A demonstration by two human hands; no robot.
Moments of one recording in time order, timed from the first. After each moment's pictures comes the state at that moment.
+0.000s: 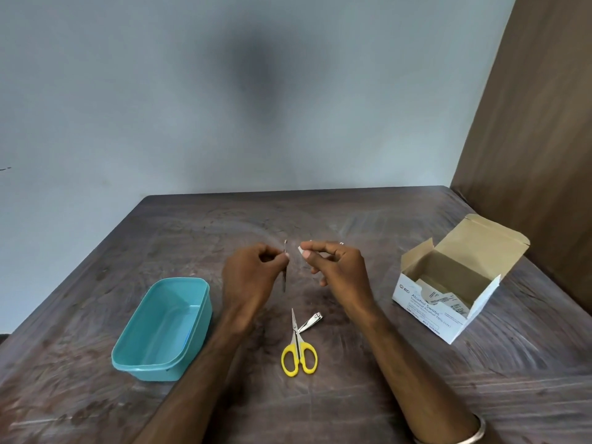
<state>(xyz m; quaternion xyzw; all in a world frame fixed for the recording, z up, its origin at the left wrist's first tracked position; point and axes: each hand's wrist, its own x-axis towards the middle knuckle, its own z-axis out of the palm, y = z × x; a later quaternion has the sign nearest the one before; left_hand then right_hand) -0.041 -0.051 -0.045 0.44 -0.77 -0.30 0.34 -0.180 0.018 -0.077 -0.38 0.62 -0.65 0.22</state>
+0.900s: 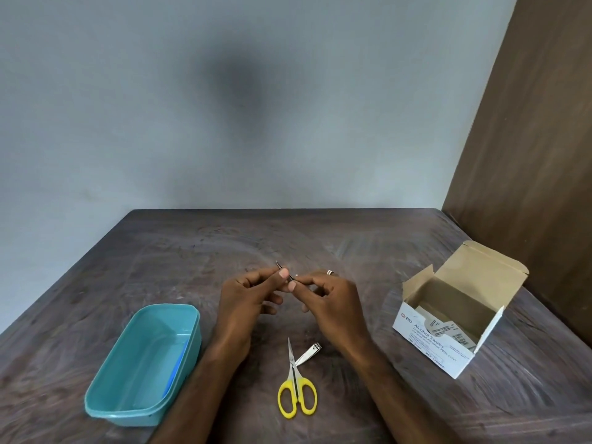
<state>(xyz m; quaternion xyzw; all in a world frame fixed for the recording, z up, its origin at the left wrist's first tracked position) -0.038 -0.063 -0.060 0.35 -0.59 -0.62 0.39 -0.172 0.011 -0.088 -0.47 0.65 -0.58 0.11</state>
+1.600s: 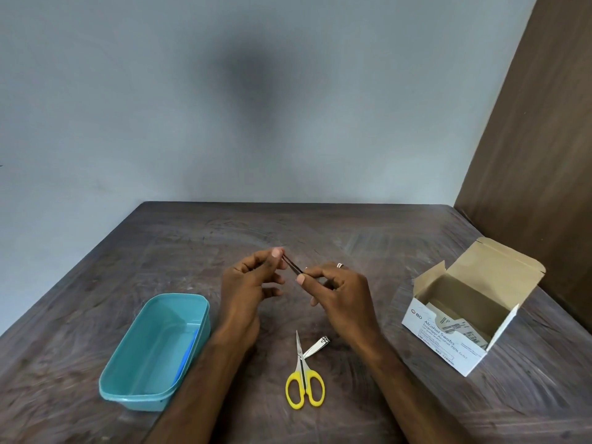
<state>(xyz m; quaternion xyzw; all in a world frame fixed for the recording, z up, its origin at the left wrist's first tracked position) -0.039 -0.069 -0.055 0.35 -0.49 -0.66 0.45 -0.170 0.014 -0.081 -0.47 0.66 -0.58 0.10</state>
